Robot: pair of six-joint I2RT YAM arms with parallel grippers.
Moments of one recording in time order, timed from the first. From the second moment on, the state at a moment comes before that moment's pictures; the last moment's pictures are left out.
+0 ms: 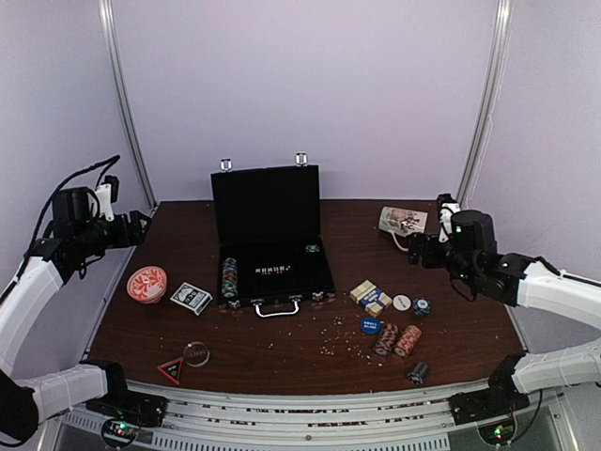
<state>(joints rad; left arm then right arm) 0.02 0.91 0.83 -0.37 0.17 -0.11 0.58 1.03 0.66 -0.04 0.44 0.29</state>
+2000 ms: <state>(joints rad) -0.11 0.96 0.81 -0.32 0.24 -0.05 0.93 1.70 0.93 -0.47 0.19 0.52</state>
